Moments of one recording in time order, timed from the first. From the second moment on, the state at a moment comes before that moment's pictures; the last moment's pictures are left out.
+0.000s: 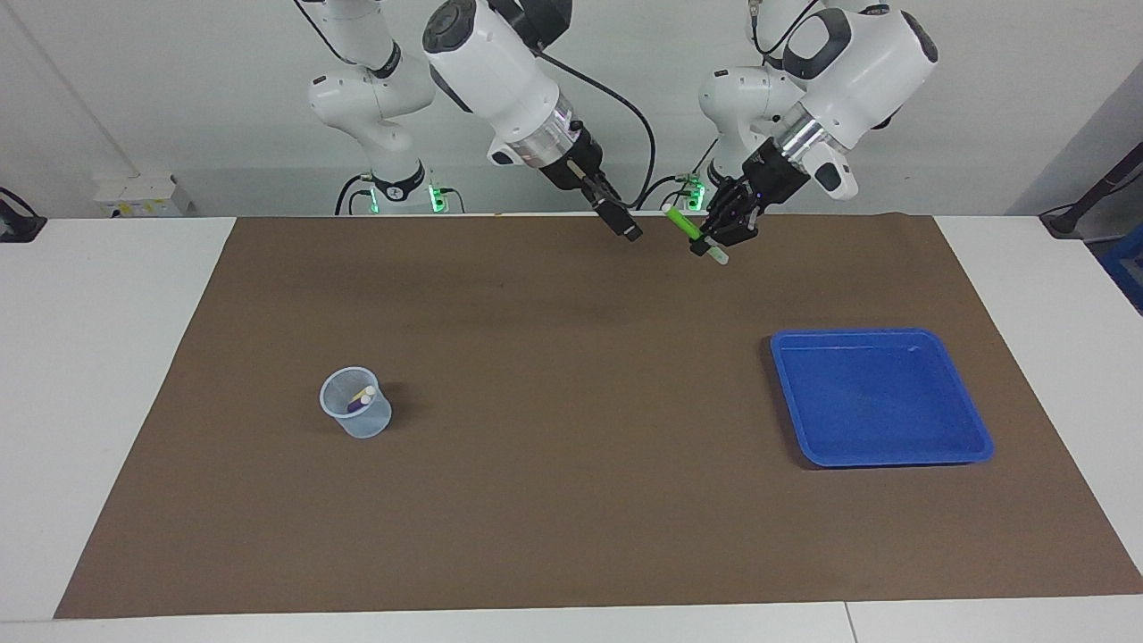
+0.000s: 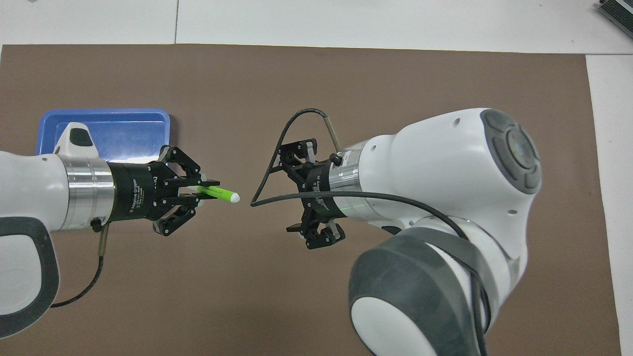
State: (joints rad) left arm -0.03 -0.24 -0.22 -2.06 -0.69 1.99 -1.28; right arm 0.33 0.09 0.23 -1.64 0.56 1.98 1.60
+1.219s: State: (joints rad) left arm 0.27 -0.33 -0.21 -2.25 -0.46 1.94 -0.12; right arm 0.16 0.10 0.23 -1.74 -0.06 1.81 0.82
